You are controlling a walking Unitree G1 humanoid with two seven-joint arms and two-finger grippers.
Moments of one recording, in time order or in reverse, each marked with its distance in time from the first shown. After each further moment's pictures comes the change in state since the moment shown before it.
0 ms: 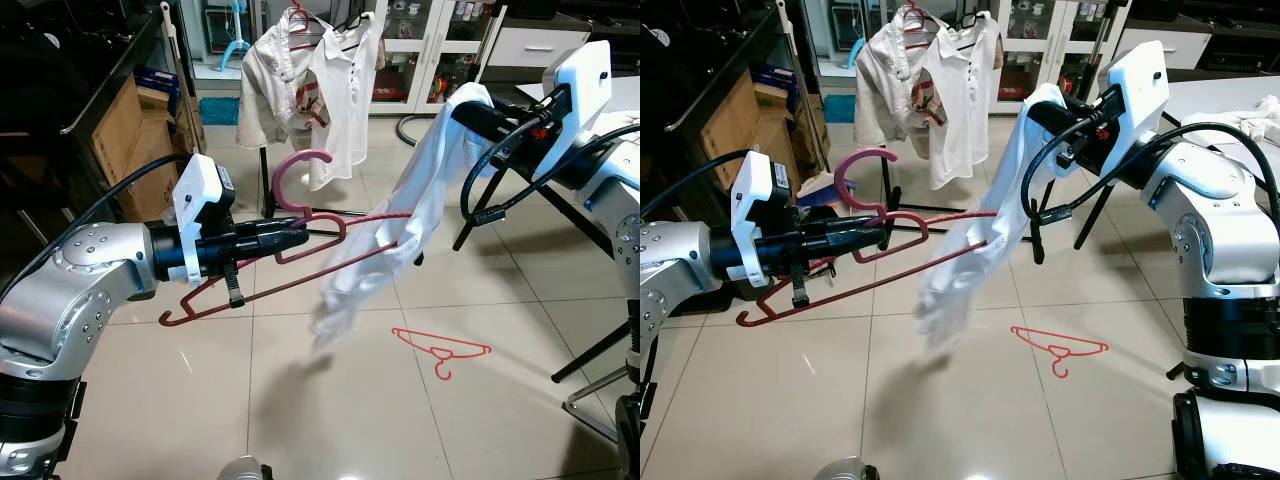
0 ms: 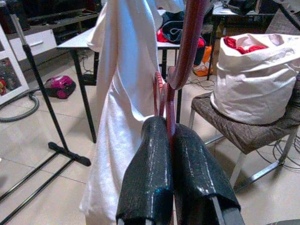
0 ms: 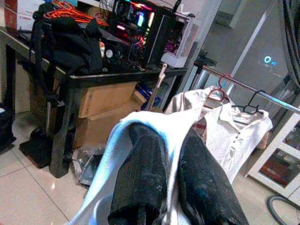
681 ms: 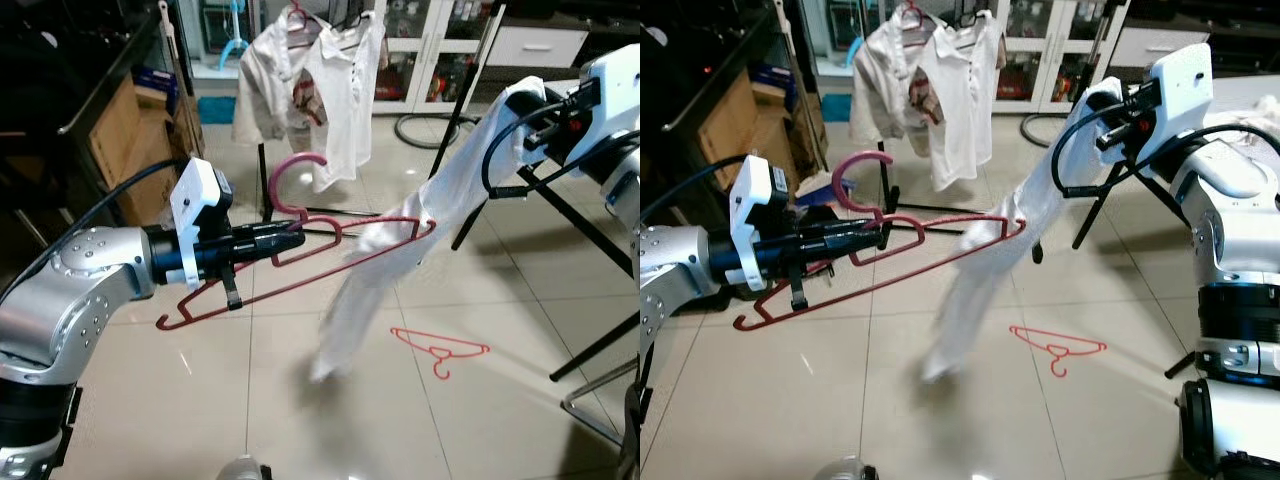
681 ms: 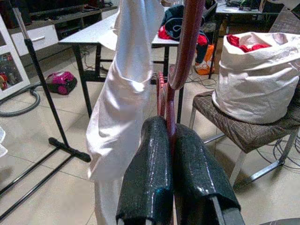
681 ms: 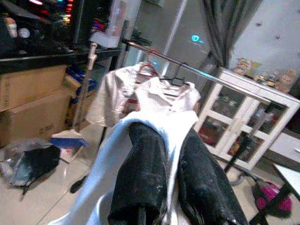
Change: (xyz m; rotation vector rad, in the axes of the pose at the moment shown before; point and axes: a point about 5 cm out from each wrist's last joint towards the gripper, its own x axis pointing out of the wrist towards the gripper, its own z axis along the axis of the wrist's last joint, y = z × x) left arm -0.003 0.000 -0.005 -0.014 0.012 0.015; right arm -0.015 -0.045 -0.020 -0.026 0.071 -0.330
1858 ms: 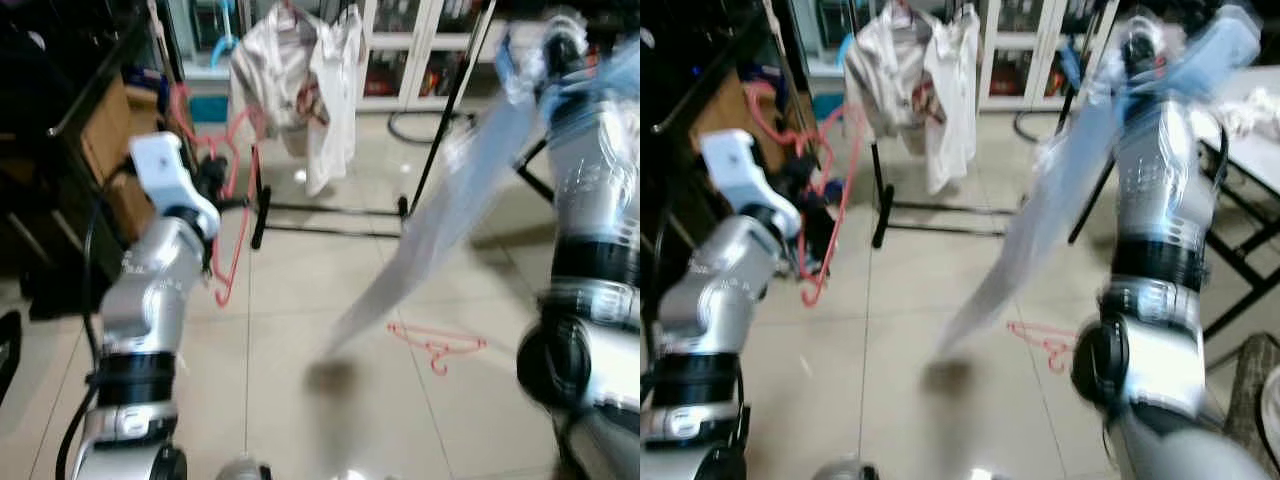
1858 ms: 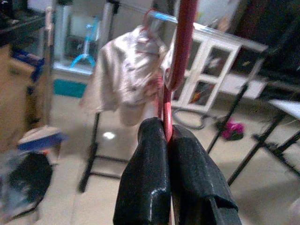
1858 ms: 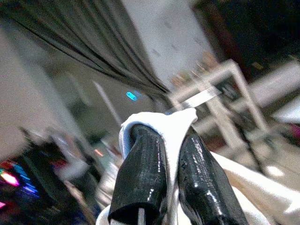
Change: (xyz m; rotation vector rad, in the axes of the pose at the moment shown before) left arm 0.022 0.066 -0.039 -0.303 -0.210 1.082; right arm 0.049 0.010 0.063 0.748 -0.354 -0.442
